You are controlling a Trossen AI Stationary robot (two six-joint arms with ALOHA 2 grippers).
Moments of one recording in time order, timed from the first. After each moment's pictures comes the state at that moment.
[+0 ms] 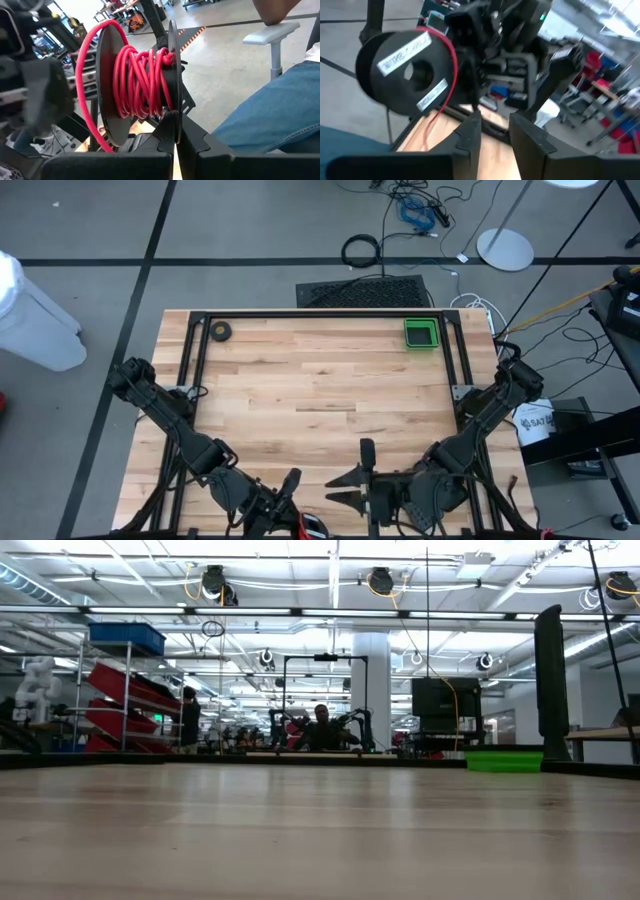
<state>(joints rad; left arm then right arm) -0.72 1.64 1.35 0.07 -0.16 0.52 0.74 1.67 1.45 0.12 0.70 -0.37</state>
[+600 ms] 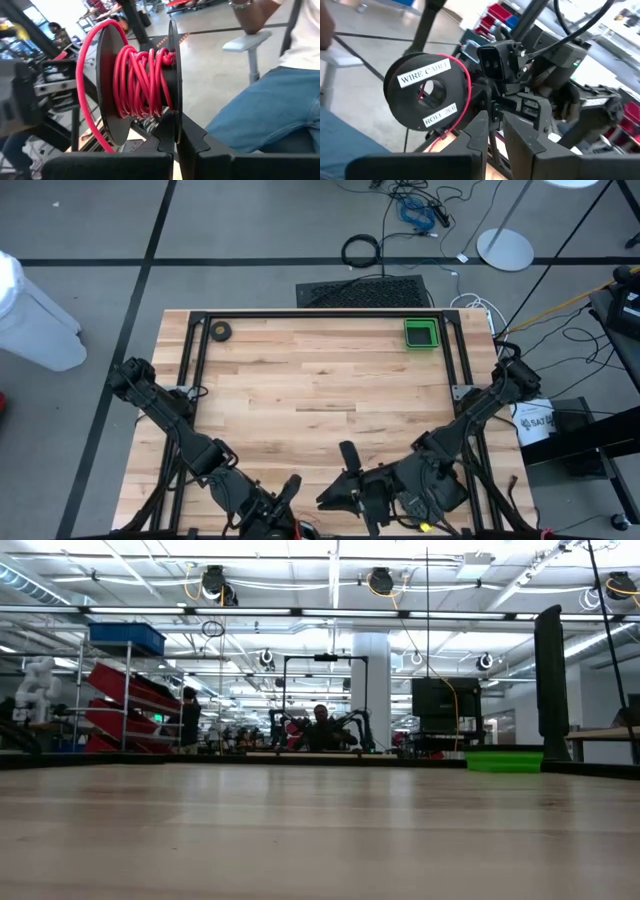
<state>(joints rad) -0.72 1.64 1.35 0.06 -0.07 0.50 0.66 1.68 1.45 0.21 0.36 -0.54</state>
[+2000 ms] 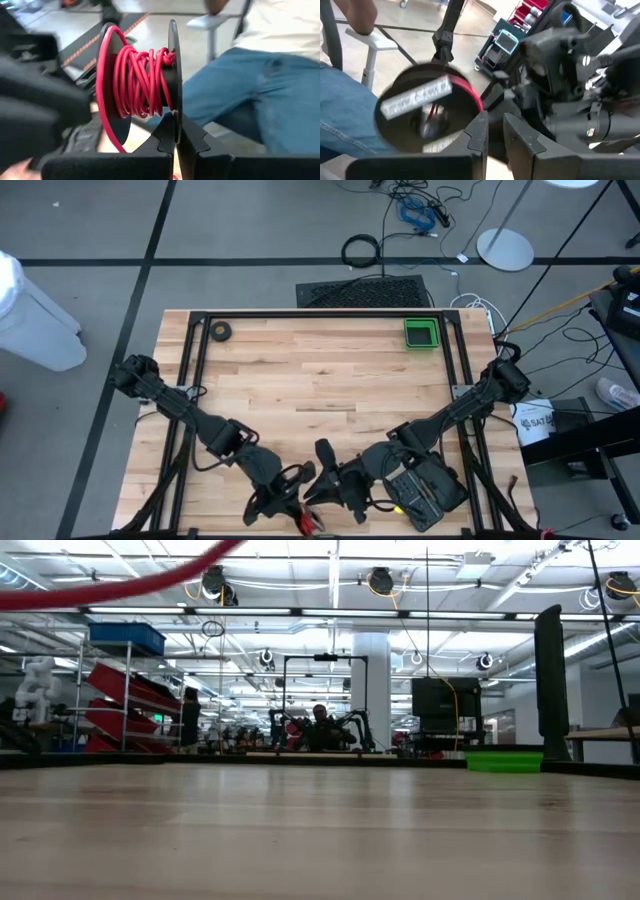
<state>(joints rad) -0.56 1.64 1.35 -0.14 0.26 0.45 0.53 1.75 1.44 0.15 0.08 -0.51</state>
